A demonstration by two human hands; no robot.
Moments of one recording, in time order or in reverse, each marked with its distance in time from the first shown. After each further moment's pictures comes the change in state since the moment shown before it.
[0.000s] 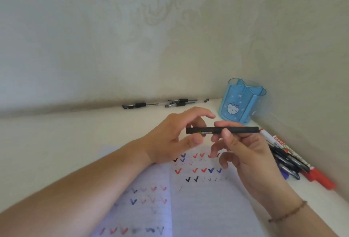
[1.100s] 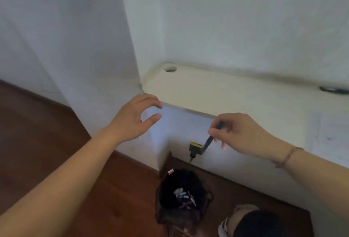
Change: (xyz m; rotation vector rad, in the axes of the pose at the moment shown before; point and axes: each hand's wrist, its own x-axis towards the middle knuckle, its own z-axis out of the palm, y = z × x) left_hand -0.467 0.206 -0.225 0.965 0.446 -0.821; right_hand -0.113 0.026 0.345 -0.769 -0.991 -0.151
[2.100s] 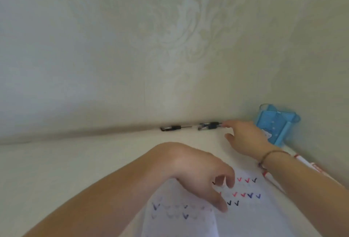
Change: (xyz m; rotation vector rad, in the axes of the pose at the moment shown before) left_hand 0.242 0.415 0.203 0.024 -1.151 0.804; right_hand -0.127 0.286 -0.272 -0.694 0.519 0.688
